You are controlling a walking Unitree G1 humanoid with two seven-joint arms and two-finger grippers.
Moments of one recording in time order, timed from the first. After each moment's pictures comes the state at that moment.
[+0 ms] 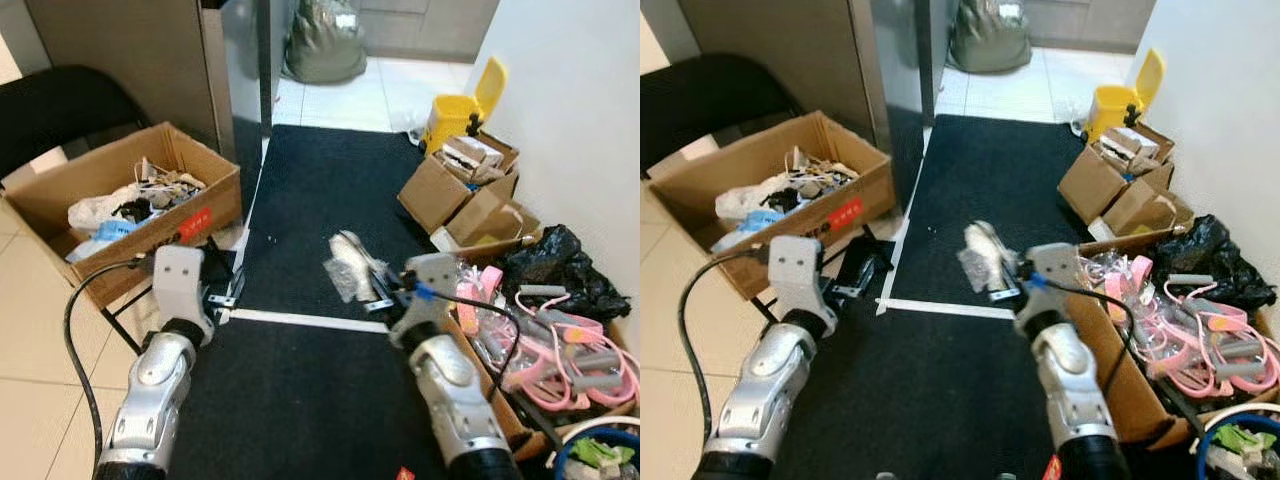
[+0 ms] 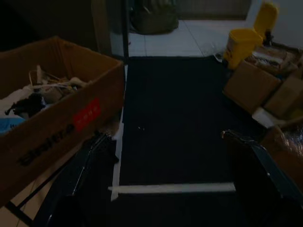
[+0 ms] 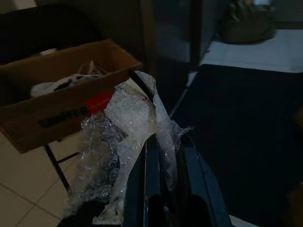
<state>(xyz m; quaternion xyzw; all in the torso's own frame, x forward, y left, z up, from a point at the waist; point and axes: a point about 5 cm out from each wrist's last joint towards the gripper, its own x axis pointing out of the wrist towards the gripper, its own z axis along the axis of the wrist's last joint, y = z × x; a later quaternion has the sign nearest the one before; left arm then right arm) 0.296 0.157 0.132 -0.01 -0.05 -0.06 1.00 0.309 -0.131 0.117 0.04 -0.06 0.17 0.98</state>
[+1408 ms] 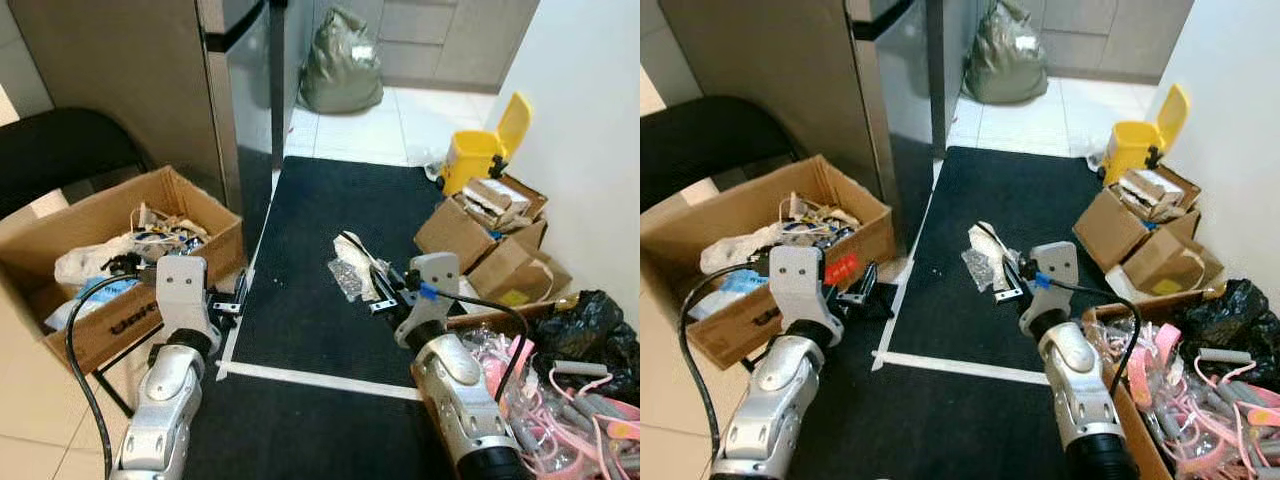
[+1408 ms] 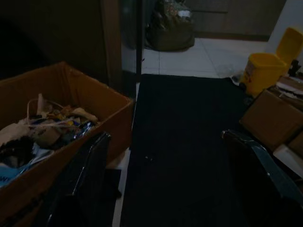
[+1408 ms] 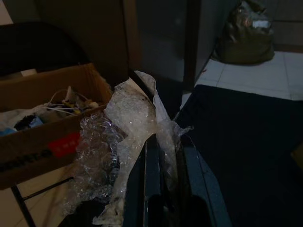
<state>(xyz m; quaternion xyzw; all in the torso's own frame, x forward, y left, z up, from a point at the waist) 0.284 0.158 0.130 -0.01 -0.04 -0.02 1.00 0.310 -0.132 0.119 0.04 -0.06 0.18 0.98</state>
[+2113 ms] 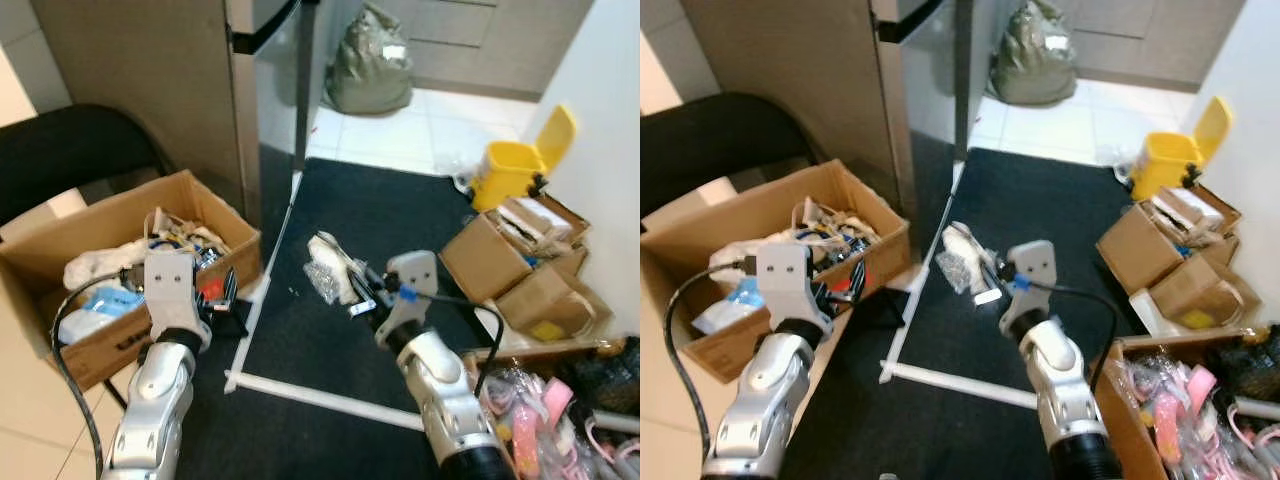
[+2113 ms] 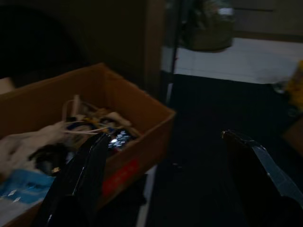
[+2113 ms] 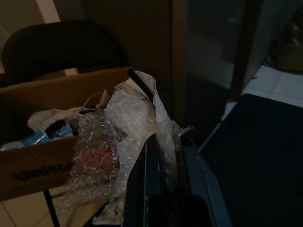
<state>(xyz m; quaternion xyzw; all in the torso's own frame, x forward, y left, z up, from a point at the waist) 0.283 0.162 0.133 -0.01 -0.05 -0.02 1.00 0.310 -0.119 0.121 0.03 -0.07 0.21 0.98</state>
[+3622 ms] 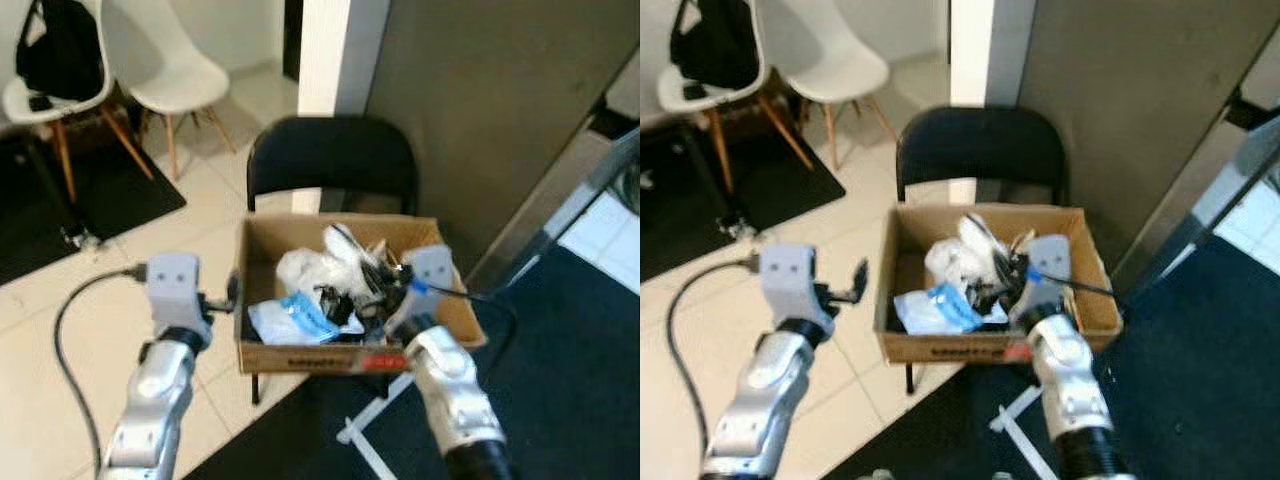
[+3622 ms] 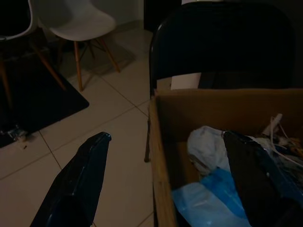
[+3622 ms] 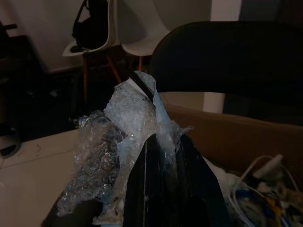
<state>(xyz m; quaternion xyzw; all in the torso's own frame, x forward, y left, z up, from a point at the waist) 0.285 0.163 0.136 0.00 -0.04 -0.02 1.00 0.315 -0.124 0.126 0.04 -0.08 0.19 0.98</state>
